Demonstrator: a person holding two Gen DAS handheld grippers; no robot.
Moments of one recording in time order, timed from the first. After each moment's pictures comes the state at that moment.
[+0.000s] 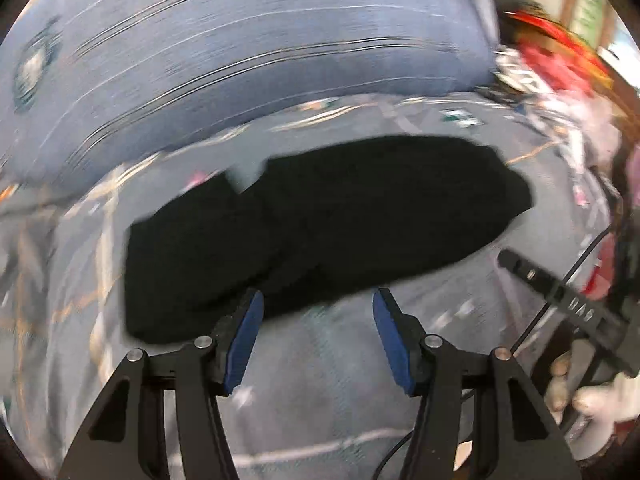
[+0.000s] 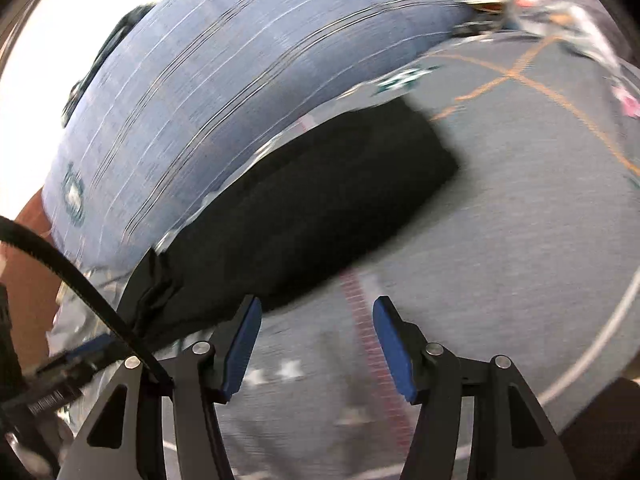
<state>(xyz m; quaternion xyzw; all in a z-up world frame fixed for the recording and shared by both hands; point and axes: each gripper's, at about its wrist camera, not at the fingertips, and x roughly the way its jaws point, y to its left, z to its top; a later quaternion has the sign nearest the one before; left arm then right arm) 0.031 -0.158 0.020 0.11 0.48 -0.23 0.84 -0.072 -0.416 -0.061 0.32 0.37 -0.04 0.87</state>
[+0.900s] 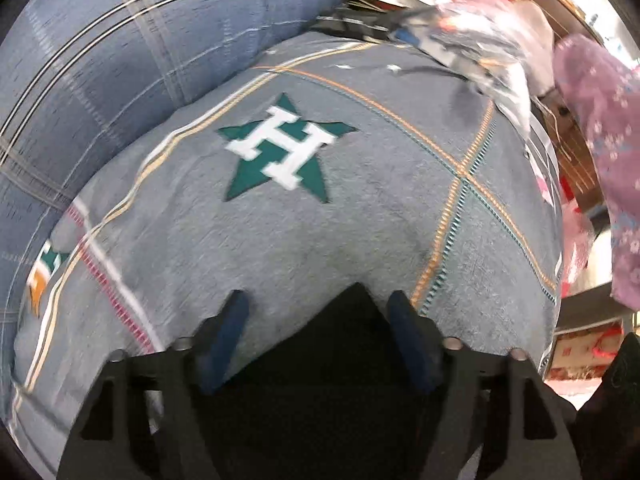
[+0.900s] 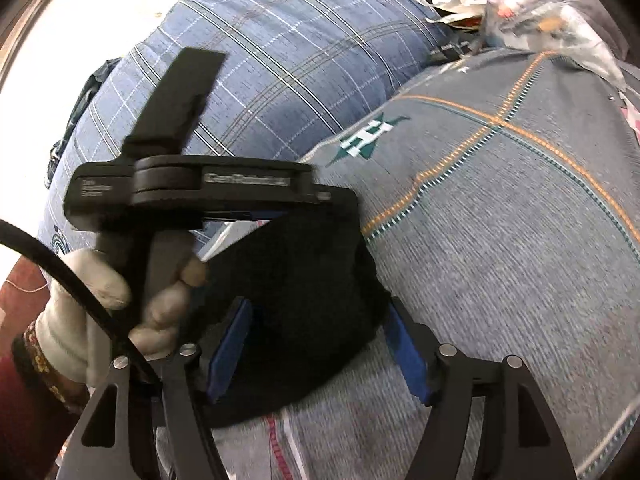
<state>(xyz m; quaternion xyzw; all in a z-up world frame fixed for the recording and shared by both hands) 0.152 -0.456 -0.051 0.24 0.52 -0.46 0.68 -0.025 -0.480 -0.069 0.34 0.31 -0.05 0.89</state>
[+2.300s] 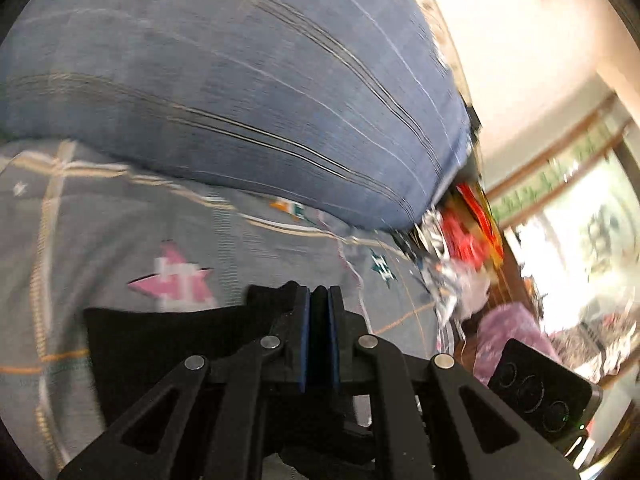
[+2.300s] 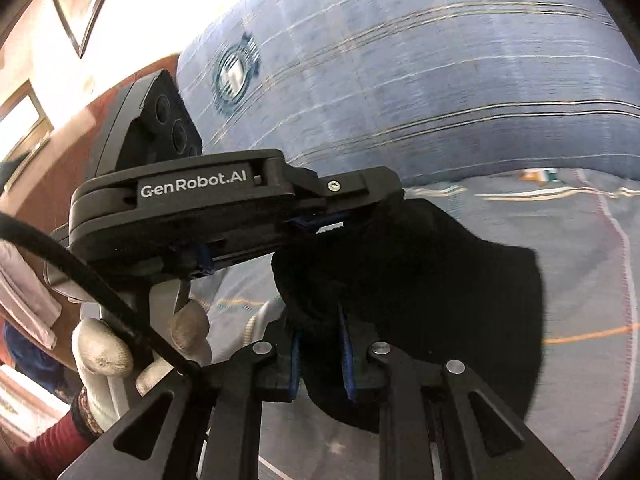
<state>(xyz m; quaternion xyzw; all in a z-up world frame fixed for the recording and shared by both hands) 0.163 -0.002 0.021 -0.26 0.44 -0.37 0.78 0.067 -0.165 0.025 0.15 0.40 0.24 0.87</state>
